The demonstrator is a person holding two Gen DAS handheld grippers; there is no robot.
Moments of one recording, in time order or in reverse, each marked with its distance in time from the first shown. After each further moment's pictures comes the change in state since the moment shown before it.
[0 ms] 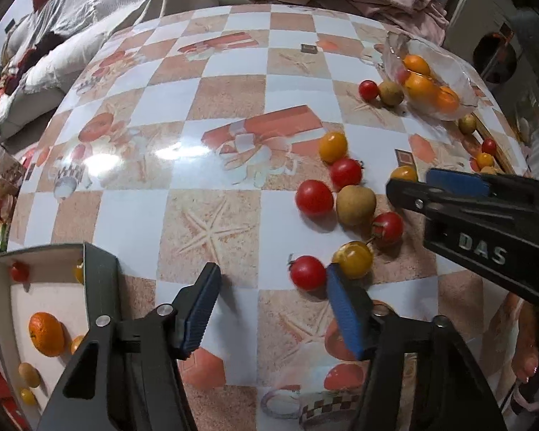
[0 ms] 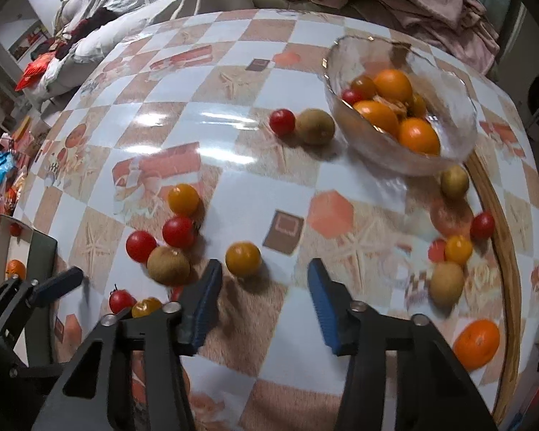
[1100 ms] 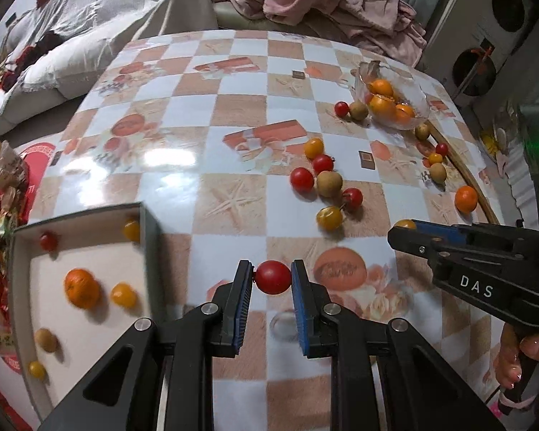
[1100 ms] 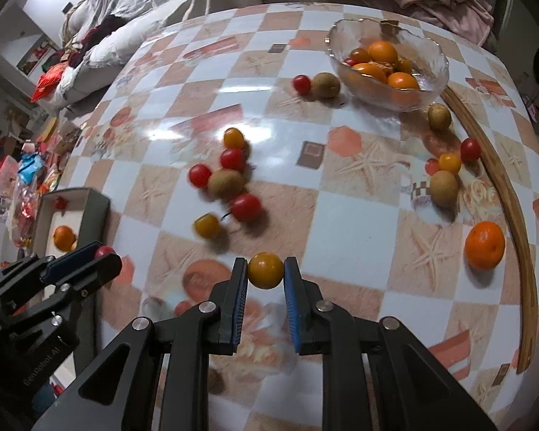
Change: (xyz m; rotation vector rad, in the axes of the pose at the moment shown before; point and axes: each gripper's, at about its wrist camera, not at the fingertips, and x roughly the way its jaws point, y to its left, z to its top) left arm -0.073 0.027 -0.036 -0.025 -0.054 -0.093; right arm -0.051 0.011 -0.057 0.064 0.039 0.112
